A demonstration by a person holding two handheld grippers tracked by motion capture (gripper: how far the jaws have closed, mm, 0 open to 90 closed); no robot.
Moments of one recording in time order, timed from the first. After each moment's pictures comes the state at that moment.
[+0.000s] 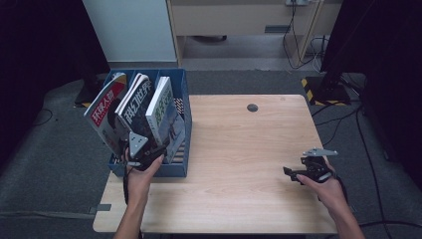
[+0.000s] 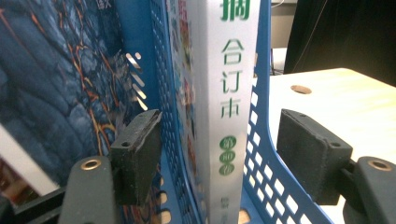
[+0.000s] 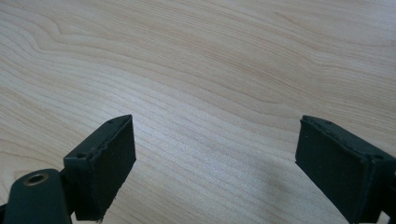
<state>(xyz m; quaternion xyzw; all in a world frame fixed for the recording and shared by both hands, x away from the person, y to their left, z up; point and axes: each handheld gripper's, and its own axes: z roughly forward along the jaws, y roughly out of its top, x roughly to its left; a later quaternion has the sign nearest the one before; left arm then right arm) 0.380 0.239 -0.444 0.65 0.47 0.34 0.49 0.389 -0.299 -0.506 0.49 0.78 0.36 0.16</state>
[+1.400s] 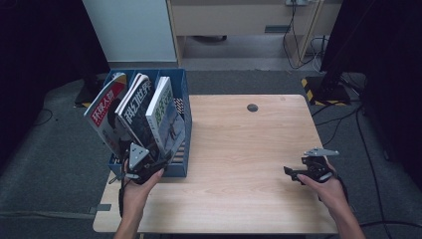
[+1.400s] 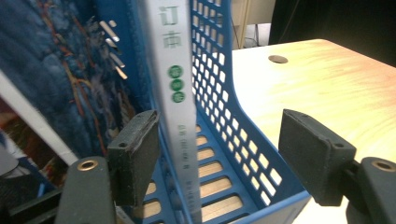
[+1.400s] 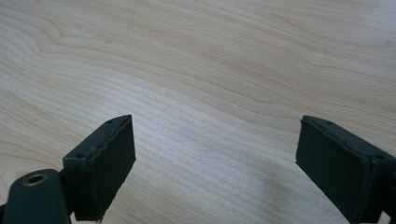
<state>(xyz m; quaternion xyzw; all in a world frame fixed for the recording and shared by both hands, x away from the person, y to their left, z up) 0.344 0.233 -0.444 0.68 0.46 0.30 0.48 0.389 -0.301 -0.505 0.49 0.78 0.36 0.16</state>
